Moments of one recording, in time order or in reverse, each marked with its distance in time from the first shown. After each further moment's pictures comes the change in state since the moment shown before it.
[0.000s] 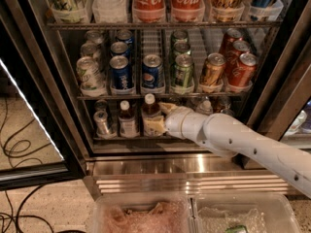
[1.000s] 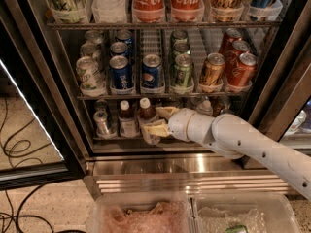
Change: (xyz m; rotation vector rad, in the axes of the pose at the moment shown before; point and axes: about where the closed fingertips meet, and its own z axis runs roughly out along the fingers) arm -0.006 0.011 -0.015 -0.079 -0.050 -0.001
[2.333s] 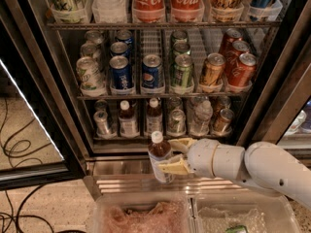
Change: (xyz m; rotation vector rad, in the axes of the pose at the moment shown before) arm 0.021 0.086 -0.108 -0.117 0.118 0.025
